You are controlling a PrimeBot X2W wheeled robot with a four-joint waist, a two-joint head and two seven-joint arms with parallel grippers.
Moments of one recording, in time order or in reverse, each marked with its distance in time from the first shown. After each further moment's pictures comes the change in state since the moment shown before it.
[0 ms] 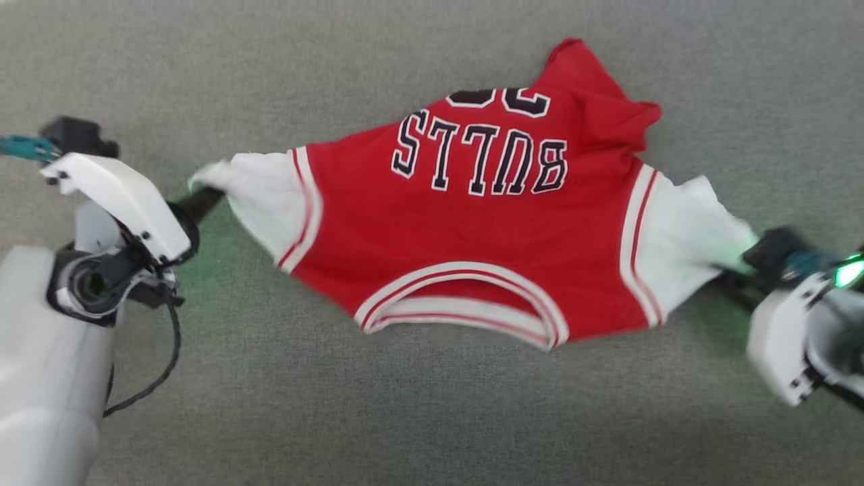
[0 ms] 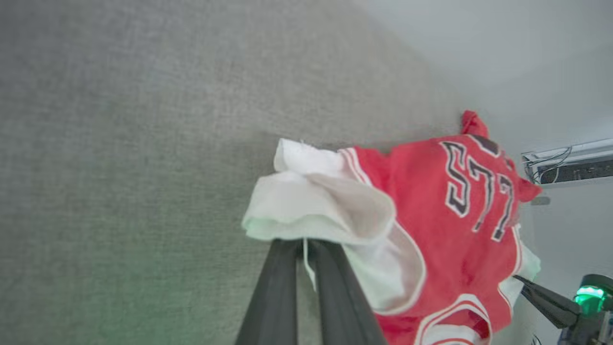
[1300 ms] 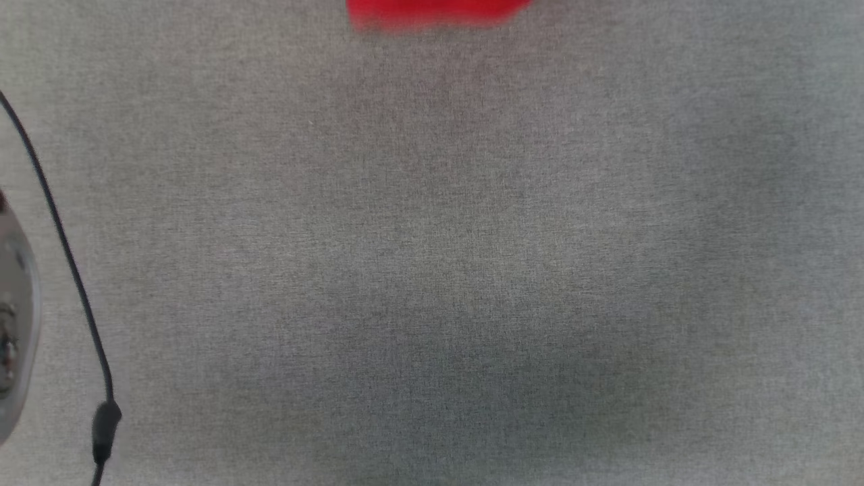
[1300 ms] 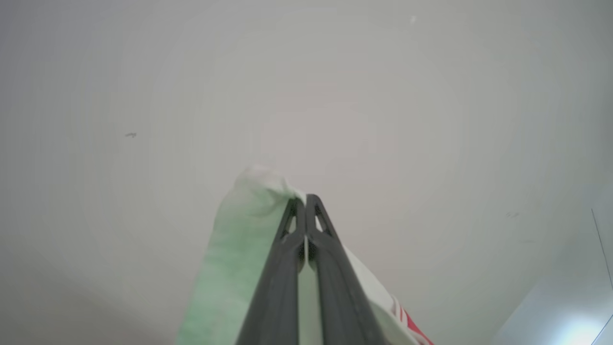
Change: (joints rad) left arm -0.957 -0.161 0.098 0.340 0.034 0.020 -0.749; right arm -1.006 0.392 -0.518 0.514 -0.032 -0.002 -0.246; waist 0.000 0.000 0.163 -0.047
